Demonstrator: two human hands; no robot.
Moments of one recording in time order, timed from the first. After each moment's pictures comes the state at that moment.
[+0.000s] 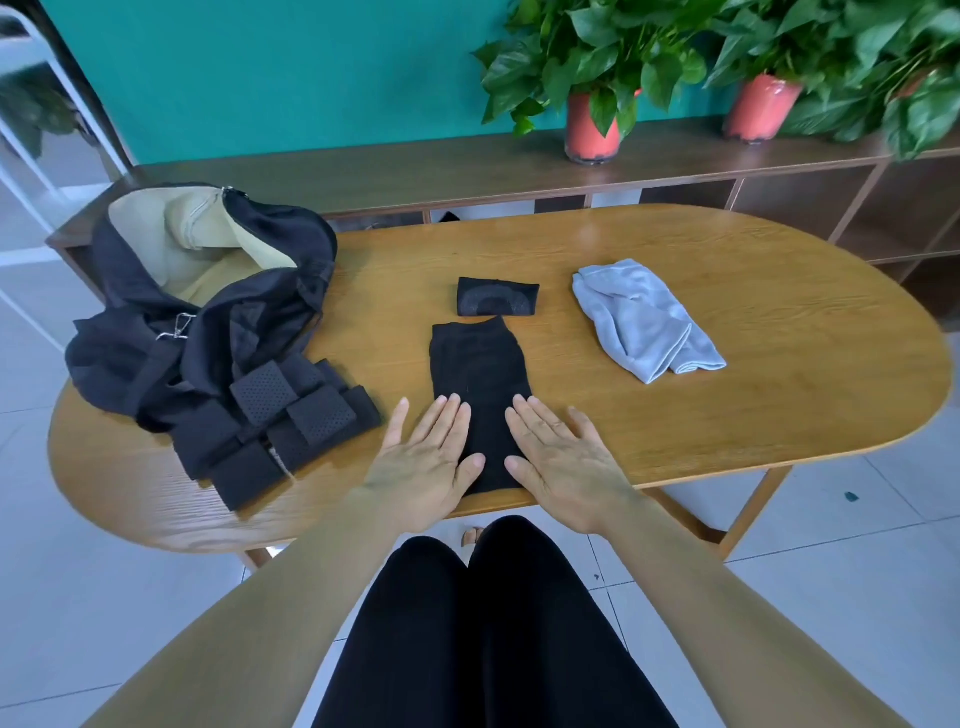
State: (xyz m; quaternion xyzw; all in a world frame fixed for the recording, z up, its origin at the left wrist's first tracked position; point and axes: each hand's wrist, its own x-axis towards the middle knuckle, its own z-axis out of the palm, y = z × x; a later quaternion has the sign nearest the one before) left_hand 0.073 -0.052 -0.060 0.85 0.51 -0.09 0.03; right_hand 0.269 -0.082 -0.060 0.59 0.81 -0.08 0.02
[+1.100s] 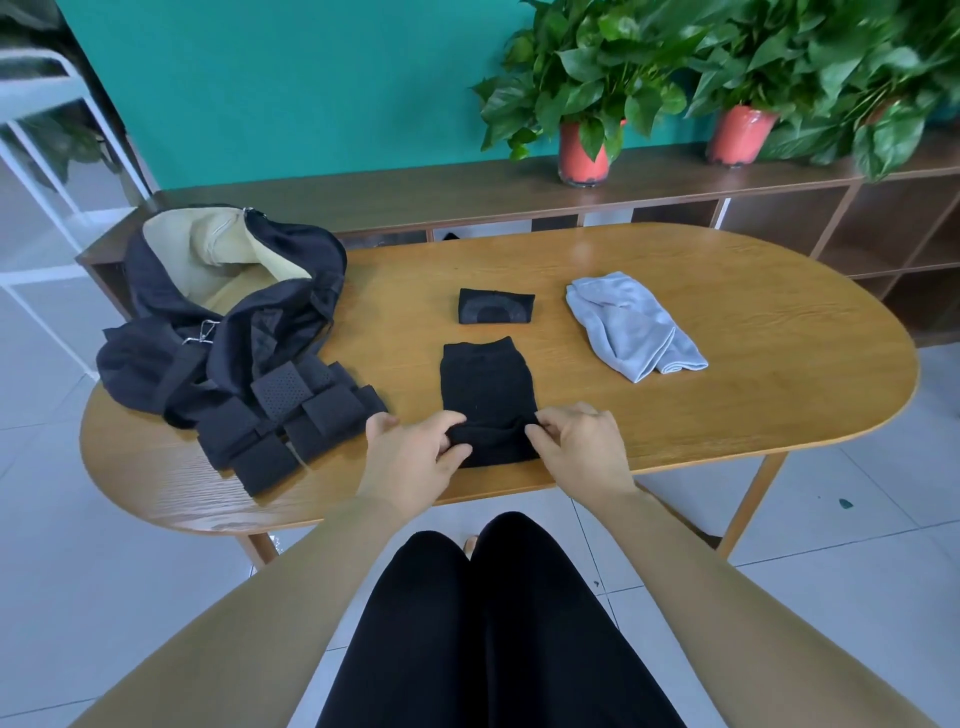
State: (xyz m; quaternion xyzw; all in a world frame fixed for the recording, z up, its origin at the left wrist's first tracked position) left_hand 0.067 -0.078 -0.045 0.80 0.57 0.19 0.06; right_hand 0.269 -0.095 -0.057 0.66 0.68 -0.08 -0.30
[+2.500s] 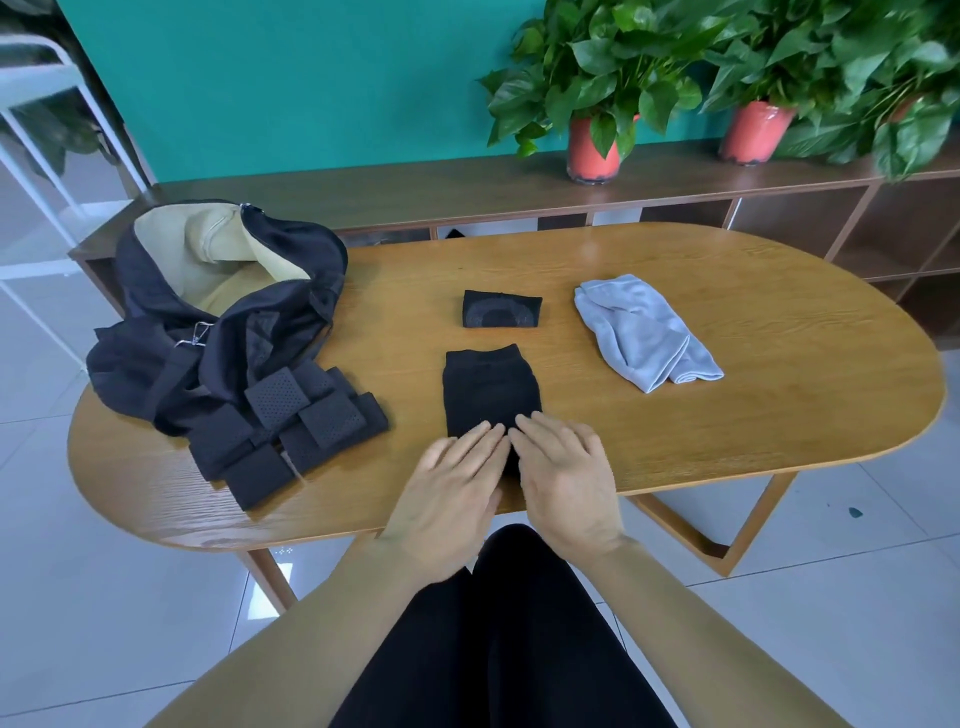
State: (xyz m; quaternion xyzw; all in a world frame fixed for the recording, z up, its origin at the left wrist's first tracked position) left_hand 0.083 -0.093 -0.063 0.89 0.43 0.10 -0.07; right_hand 0.252 -0.096 -0.089 0.56 0.75 0.16 -0.31
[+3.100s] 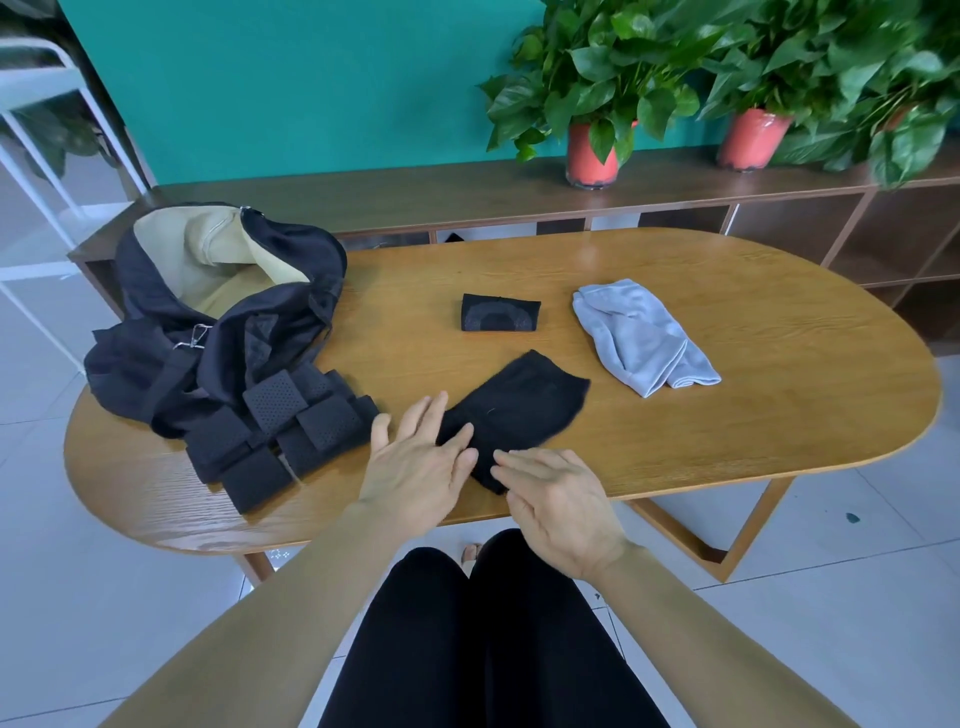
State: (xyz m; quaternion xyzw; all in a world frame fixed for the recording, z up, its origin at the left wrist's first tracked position) left_hand 0.071 -0.064 -0.048 0.83 0.55 0.00 -0.01; right_hand 0.256 -0.112 -0.075 0.51 0.83 0.00 -0.24
